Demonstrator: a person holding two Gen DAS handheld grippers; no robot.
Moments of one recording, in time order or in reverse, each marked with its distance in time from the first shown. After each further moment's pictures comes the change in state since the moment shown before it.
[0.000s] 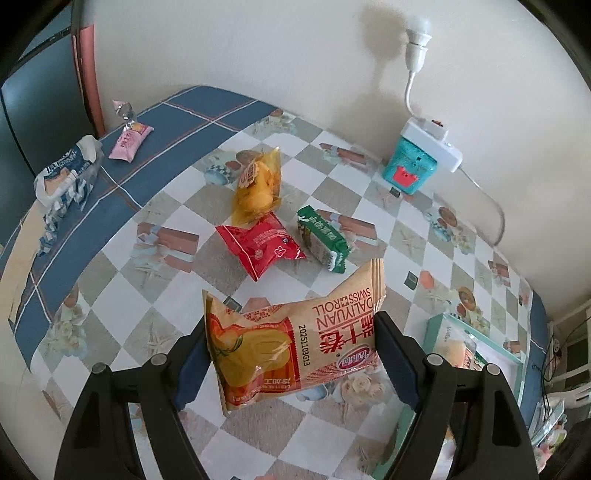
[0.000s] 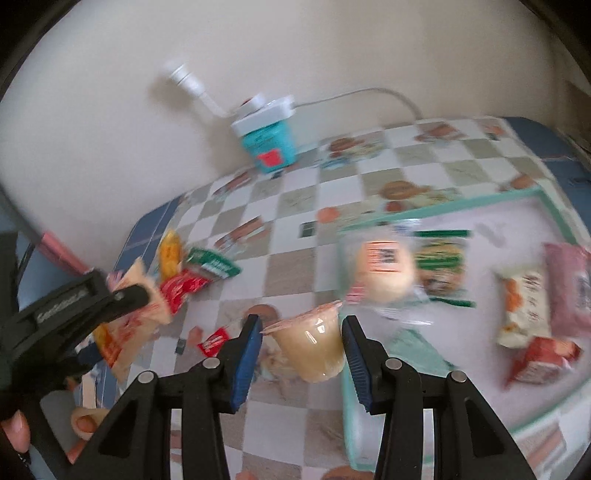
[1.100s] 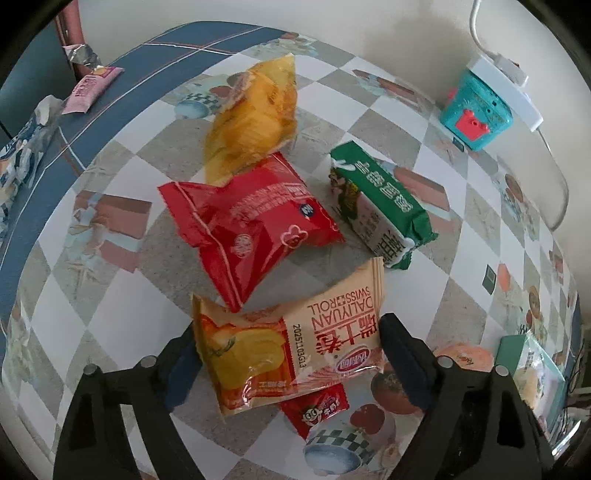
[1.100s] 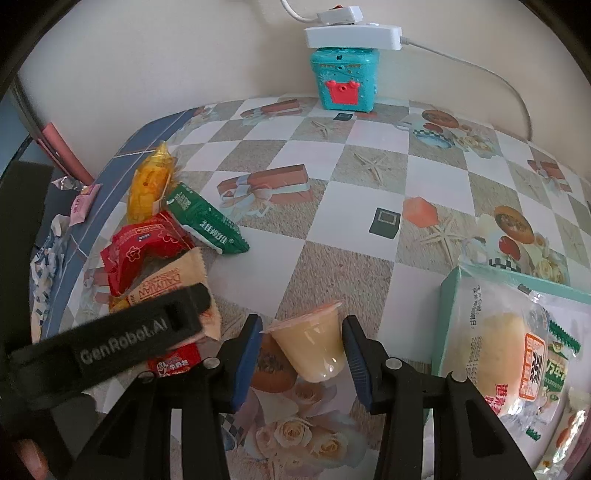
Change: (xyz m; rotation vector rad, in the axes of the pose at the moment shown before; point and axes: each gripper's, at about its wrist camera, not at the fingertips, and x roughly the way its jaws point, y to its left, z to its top) left arm 0.148 -0.001 0.020 -0.031 0.197 0.070; right arm 0.138 0.061 0.021 -0.352 0.220 -0.007
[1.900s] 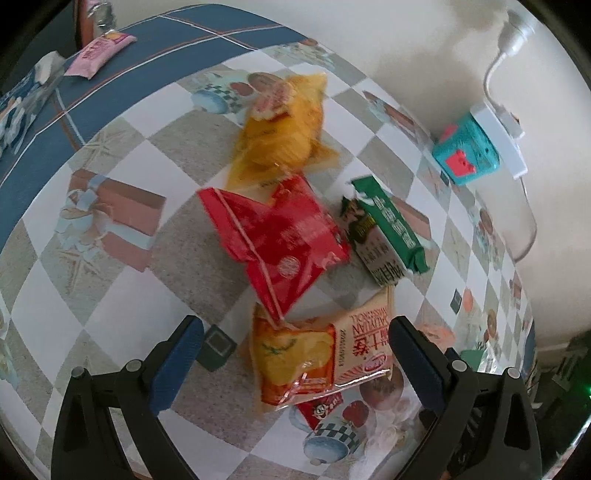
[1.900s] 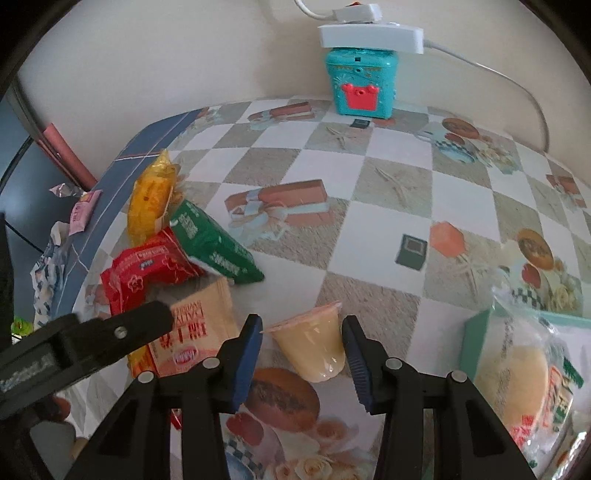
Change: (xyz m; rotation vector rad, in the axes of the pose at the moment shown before) left arm -0.011 0.039 0.007 -0.097 0.023 -0.182; right arm 0.015 0.010 0.022 -0.009 0.009 0.010
